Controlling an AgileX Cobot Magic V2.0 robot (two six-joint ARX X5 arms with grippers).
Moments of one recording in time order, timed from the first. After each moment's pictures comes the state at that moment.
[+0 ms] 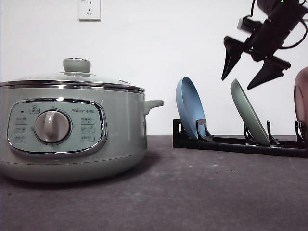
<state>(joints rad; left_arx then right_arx) -0.06 0.74 1.05 -0.83 0.50 0.03 0.07 1.87 1.66 -0.55 -0.34 0.17</state>
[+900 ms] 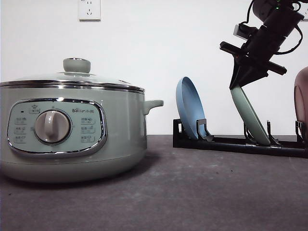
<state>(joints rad) -0.06 0.74 1.05 -0.83 0.50 0.03 0.08 1.88 1.66 -0.56 -0.34 0.17</state>
